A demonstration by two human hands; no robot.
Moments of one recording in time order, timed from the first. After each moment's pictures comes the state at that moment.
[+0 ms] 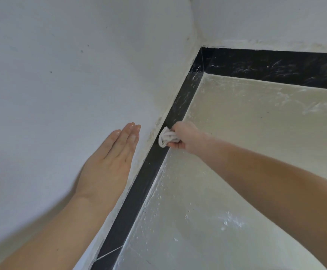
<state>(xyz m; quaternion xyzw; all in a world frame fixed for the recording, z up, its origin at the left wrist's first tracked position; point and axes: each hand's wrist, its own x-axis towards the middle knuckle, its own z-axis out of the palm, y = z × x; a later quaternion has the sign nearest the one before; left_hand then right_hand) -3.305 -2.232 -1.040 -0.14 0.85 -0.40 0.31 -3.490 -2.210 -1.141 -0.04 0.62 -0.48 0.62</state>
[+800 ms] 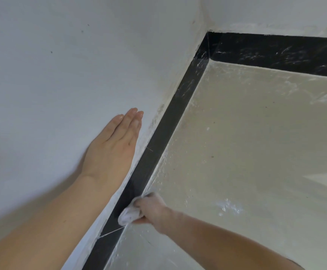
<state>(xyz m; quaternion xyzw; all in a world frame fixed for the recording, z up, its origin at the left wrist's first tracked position) -3.310 -2.230 -1.041 -0.14 0.86 -0.40 0.28 -3.304 -2.141 -1.185 0.02 0.50 -0.38 0.78</state>
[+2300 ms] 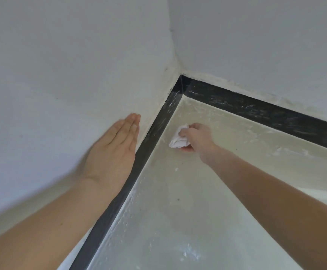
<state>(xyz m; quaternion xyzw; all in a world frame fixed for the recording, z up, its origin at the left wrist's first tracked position) -3.440 -2.267 -1.035 -0.13 0.89 -0.31 0.31 -3.612 -2.197 -1.157 0.00 0.72 -0.49 0.49</state>
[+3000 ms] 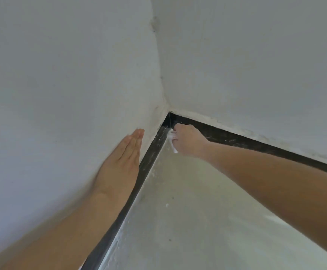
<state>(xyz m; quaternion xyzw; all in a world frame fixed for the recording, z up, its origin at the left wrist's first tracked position) -3.480 -2.284 -1.048 -0.11 0.89 -0.35 0.28 -3.670 -2.234 -1.100 -0.44 0.83 -0.15 0.30</state>
